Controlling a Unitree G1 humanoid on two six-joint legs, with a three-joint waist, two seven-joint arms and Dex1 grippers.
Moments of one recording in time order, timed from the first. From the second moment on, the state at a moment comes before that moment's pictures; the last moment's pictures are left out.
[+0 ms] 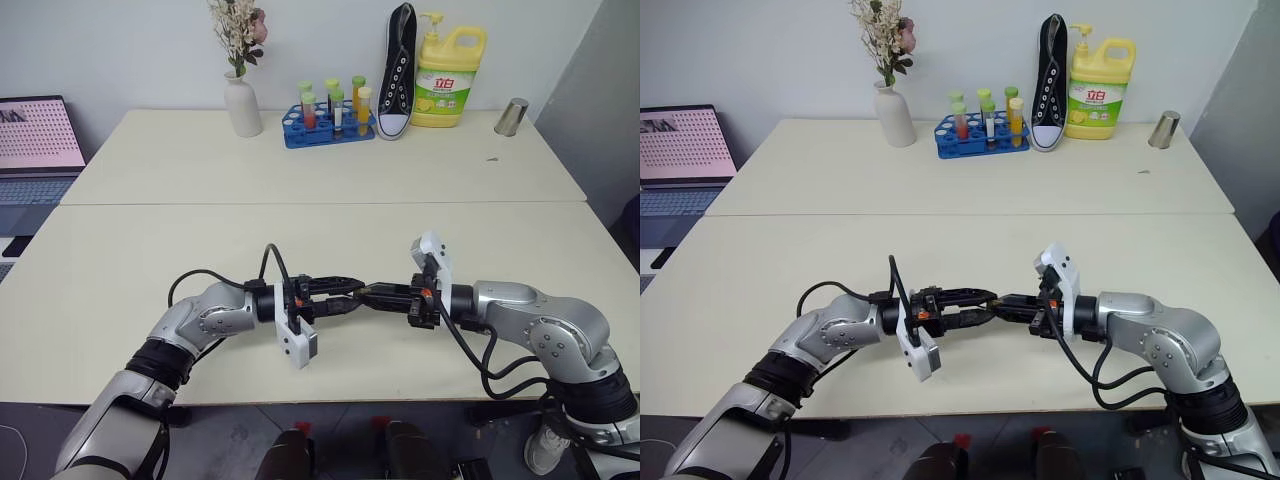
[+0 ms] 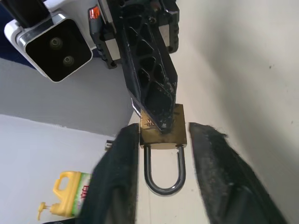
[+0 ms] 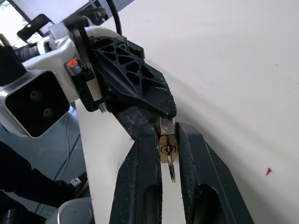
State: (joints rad) left arm -0.52 0.64 -0.39 0.36 0.40 -1.14 -0.42; right arm -0.40 -0.59 0.13 -0.41 0.88 0.98 0.62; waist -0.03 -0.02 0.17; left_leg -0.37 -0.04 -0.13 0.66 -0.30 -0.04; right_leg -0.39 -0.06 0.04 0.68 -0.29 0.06
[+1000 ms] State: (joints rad) left arm -0.40 0.54 -0.29 -0.04 -0.49 0.11 -0.92; right arm -0.41 -0.65 0.12 -0.45 0.76 0.89 0.76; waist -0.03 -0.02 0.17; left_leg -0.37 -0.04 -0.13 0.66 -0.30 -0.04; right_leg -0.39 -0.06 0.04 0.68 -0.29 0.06
